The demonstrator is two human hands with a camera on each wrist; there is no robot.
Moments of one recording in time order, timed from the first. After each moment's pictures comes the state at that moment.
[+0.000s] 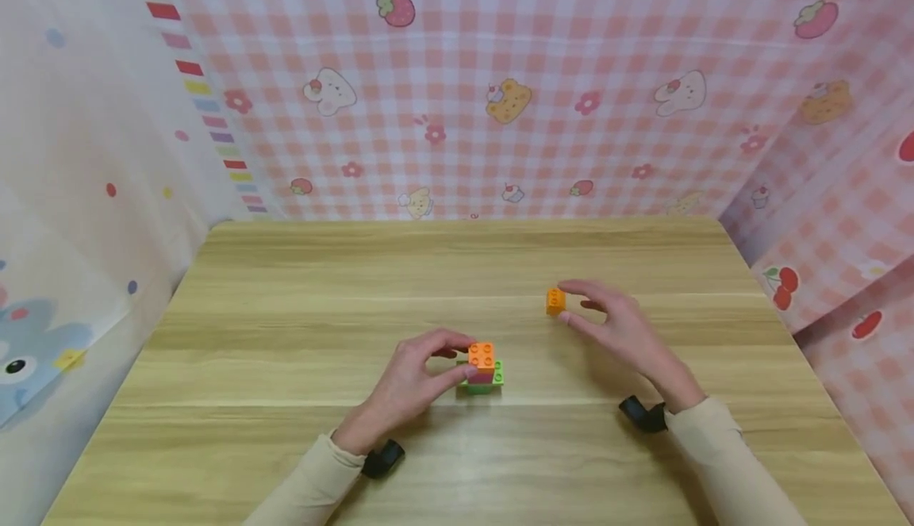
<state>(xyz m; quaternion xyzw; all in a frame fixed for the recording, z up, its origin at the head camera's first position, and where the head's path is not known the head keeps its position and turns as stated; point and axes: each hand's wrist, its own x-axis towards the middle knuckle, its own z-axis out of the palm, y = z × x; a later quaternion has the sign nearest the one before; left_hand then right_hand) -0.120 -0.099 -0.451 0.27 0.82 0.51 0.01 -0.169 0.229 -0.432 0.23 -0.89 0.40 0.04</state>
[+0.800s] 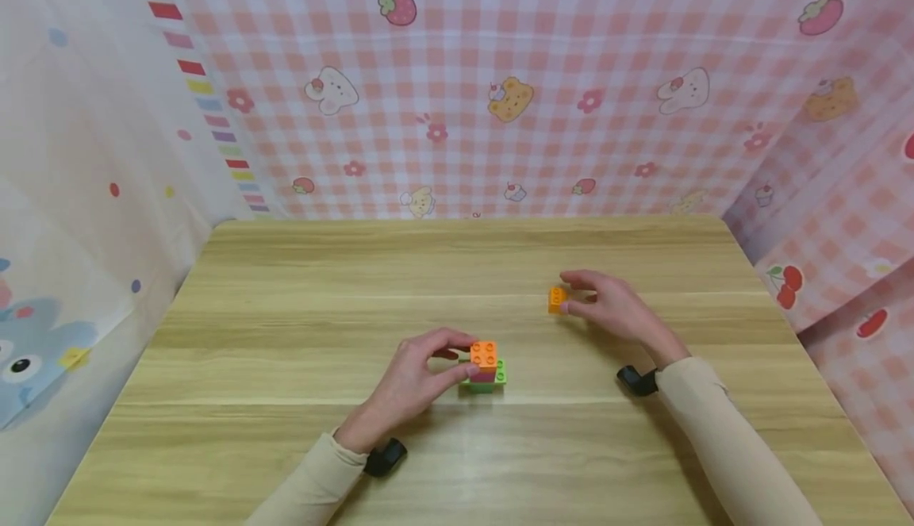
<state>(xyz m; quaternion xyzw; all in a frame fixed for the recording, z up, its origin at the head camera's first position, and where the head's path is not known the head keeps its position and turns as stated) -0.120 -0.099 -0.451 0.27 0.81 0.52 0.01 -0.217 0.246 -0.451 0.17 -0.90 0.38 -0.10</state>
